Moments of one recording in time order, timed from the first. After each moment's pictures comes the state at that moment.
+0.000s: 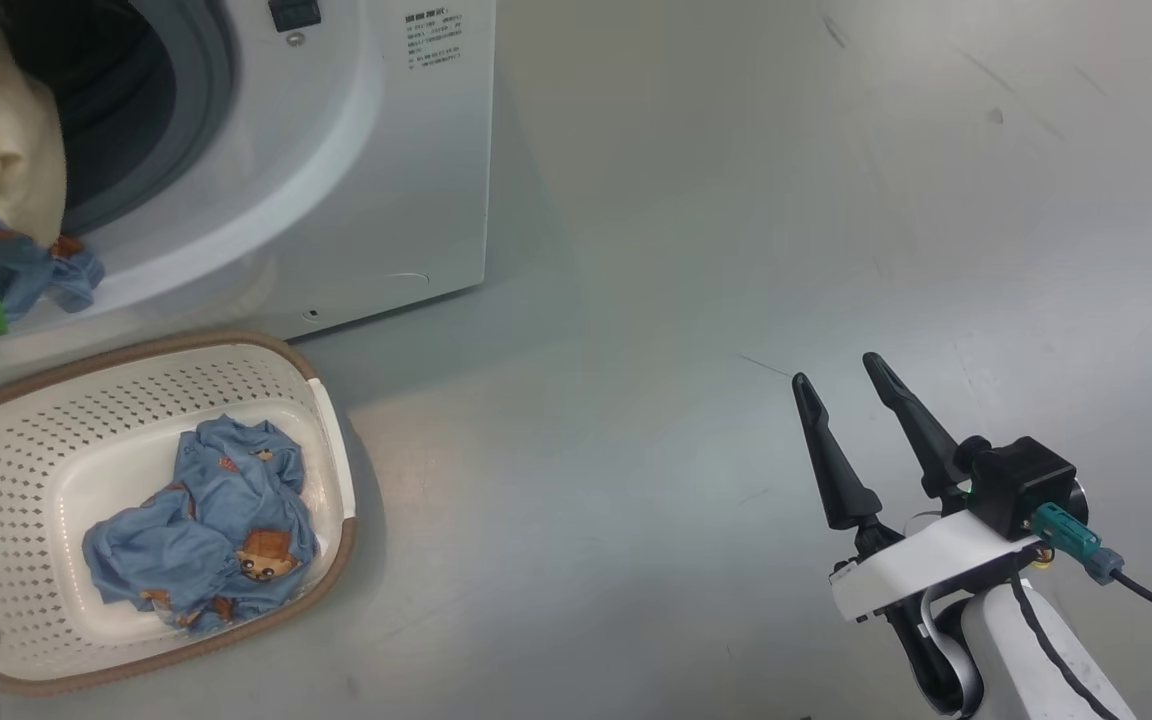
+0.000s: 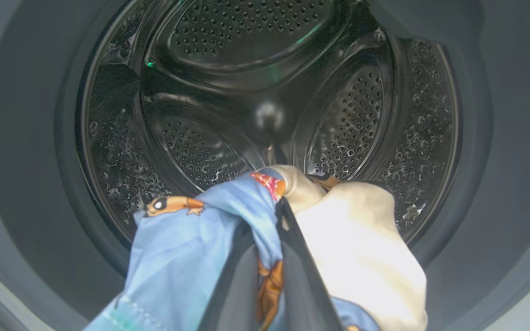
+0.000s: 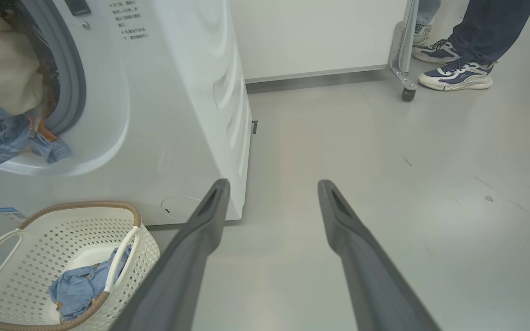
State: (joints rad) left arm -0.66 0.25 0.06 0.30 -0.08 0.10 -0.16; right arm -0.14 -0.09 0.26 0.16 0.28 0.12 -0.26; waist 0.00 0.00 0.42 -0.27
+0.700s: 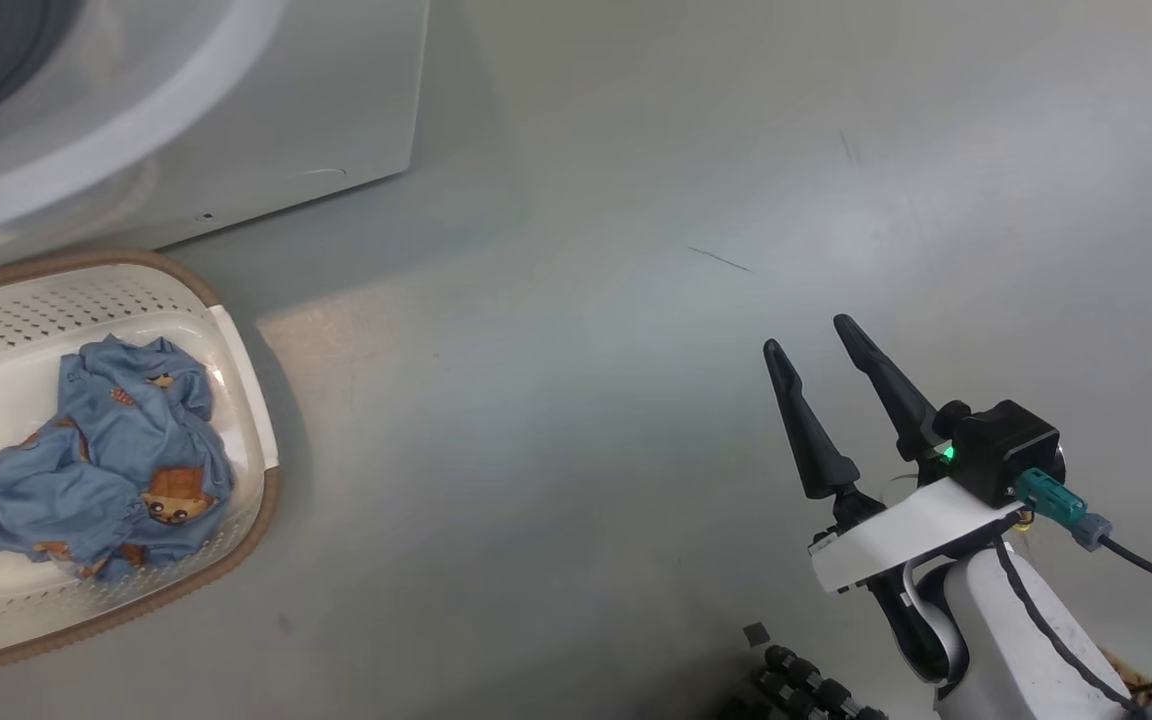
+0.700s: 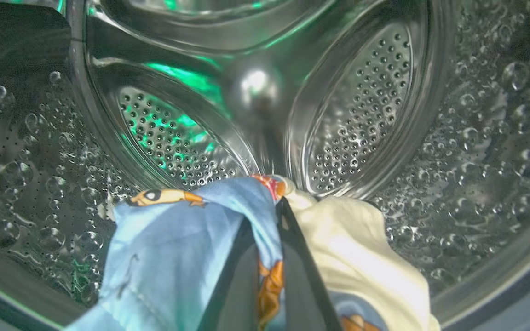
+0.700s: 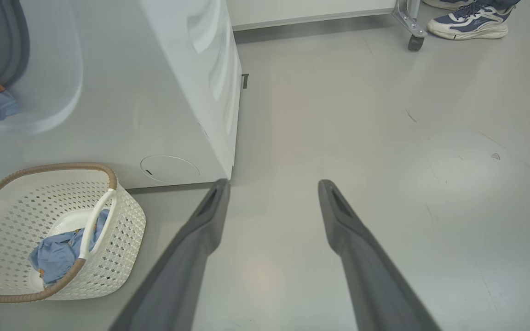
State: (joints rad) left arm -1.04 0.32 0.06 0.48 -0.03 0.10 -0.10; right arm -0.21 -0.10 0.32 0.16 0.30 0.12 -0.26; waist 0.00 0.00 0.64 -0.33
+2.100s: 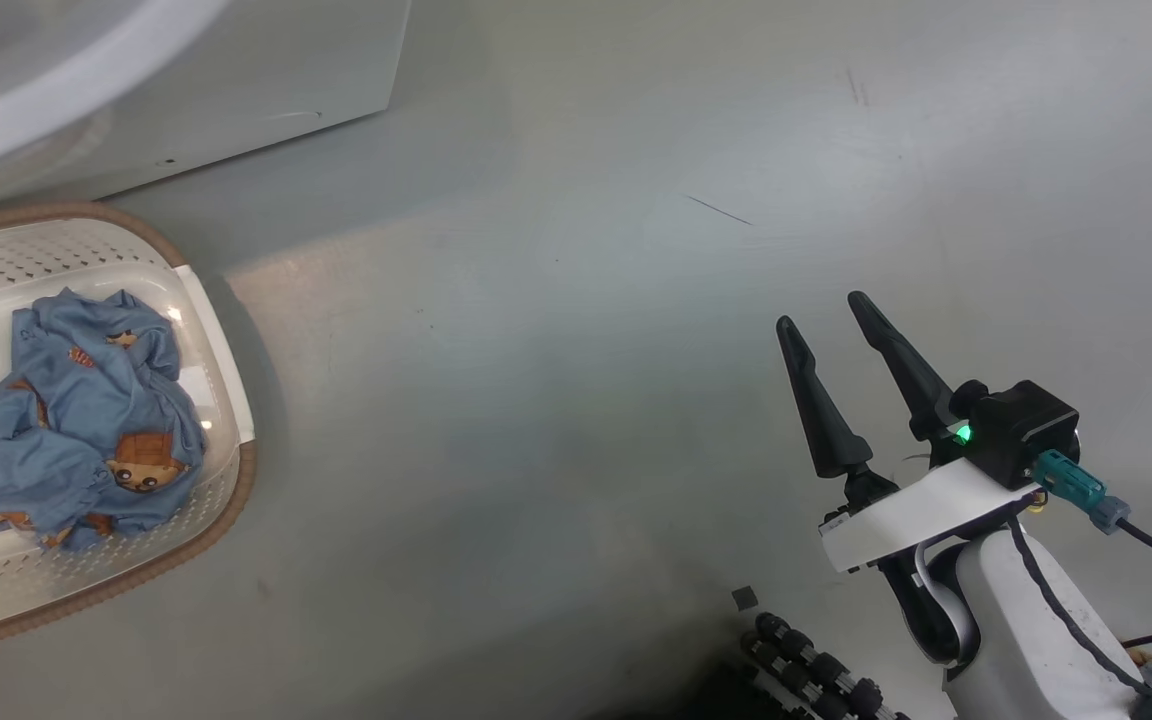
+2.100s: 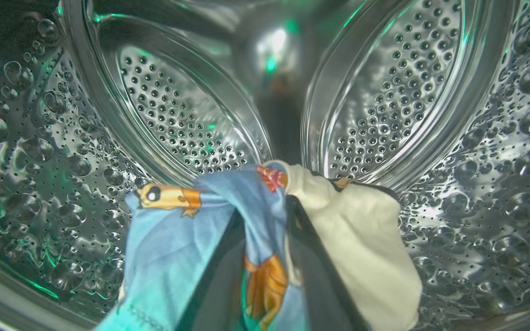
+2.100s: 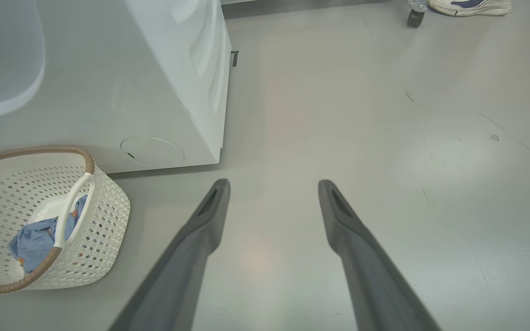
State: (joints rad) left arm -1.25 0.31 0.09 0.72 0.01 0.12 -0.26; right arm -0.24 -0.11 0.31 0.15 0.32 0.12 -0.26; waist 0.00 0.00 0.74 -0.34
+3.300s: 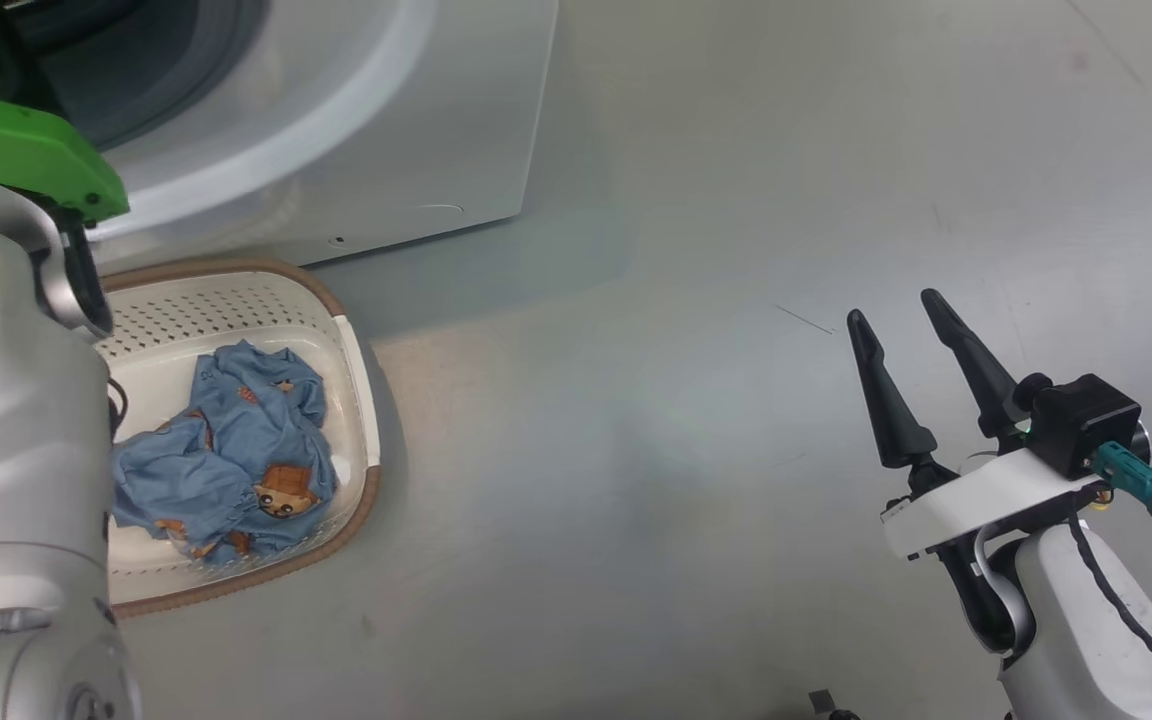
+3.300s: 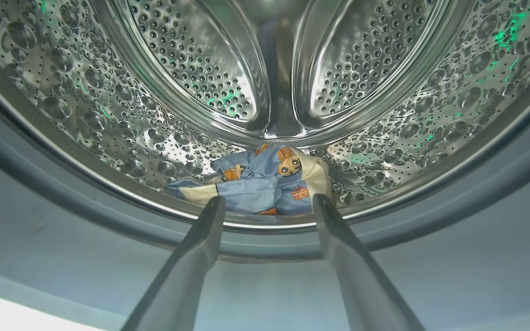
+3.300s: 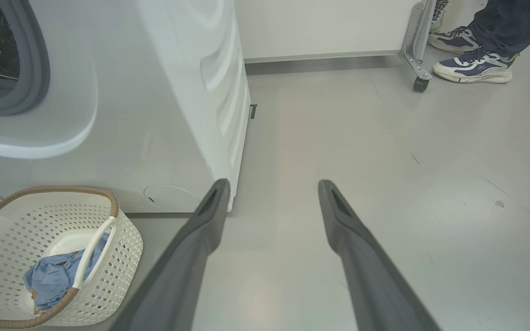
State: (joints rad) left arm -1.10 0.10 0.09 0.96 -0.02 0.12 -0.25; right arm -0.24 -0.16 0.24 0.19 0.31 0.12 -0.26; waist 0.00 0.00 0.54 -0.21
